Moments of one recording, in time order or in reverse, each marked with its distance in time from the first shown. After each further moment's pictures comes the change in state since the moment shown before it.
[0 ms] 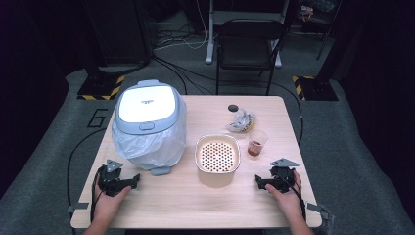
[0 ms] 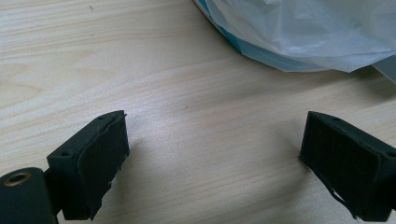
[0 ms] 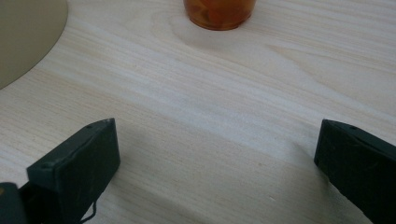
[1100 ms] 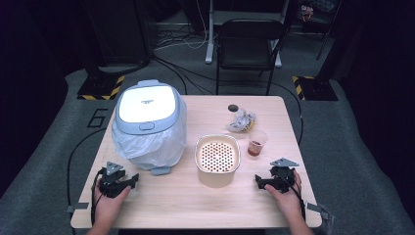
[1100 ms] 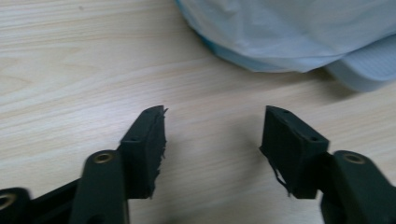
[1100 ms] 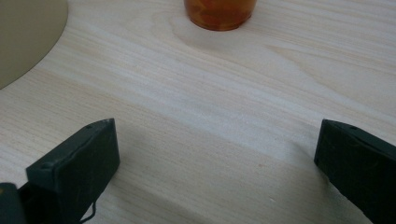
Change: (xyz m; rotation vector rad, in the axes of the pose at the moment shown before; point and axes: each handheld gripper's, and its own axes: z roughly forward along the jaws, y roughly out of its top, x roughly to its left) left arm -0.013 0.000 -0.015 -0.022 -0.037 -0.034; right arm -0.001 0.000 0.000 0.001 0.000 -0.009
